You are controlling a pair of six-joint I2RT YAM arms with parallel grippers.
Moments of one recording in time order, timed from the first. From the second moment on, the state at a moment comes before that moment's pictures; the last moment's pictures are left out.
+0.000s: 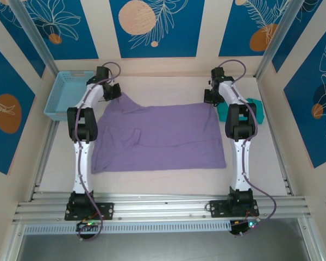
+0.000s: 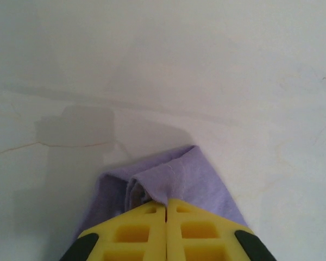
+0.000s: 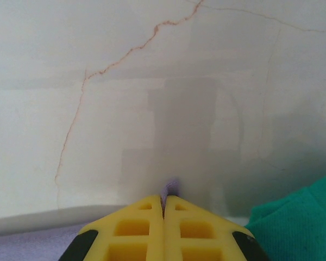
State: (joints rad) left arm -0.04 2.58 2.30 -0.73 0.26 -0.34; right arm 0.05 2.48 2.17 -0.89 -0.01 0.13
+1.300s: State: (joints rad) left arm -0.04 2.21 1.96 -0.62 0.29 -0.36; right arm 0.05 2.34 2.05 -0.84 -0.06 0.13
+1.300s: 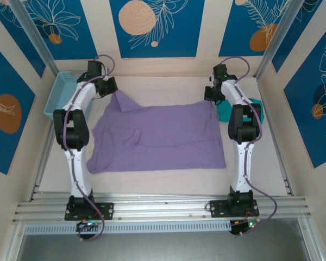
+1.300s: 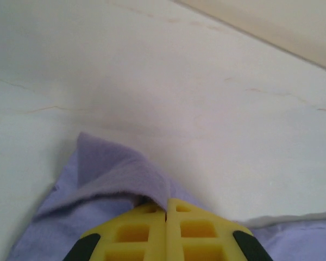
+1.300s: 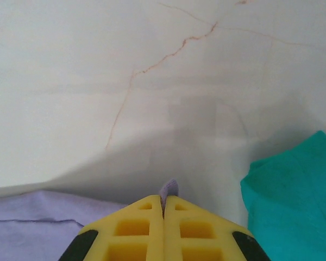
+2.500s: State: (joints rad) left arm 0.05 1.34 1.08 -0.66 0.33 -0.43; right arm 0.03 1.66 1.20 -0.78 -0.05 0.27
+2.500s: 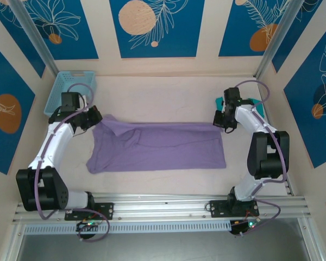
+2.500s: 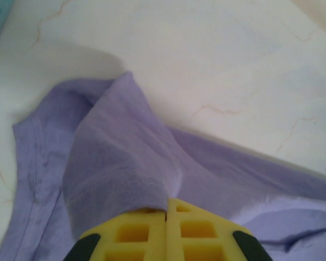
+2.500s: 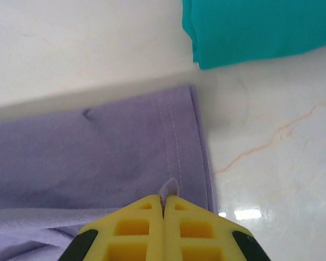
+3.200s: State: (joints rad) left arm 0.06 1.26 0.84 -0.72 0.39 -0.38; right arm 0.32 1.35 0.93 -0.60 0.01 0.30
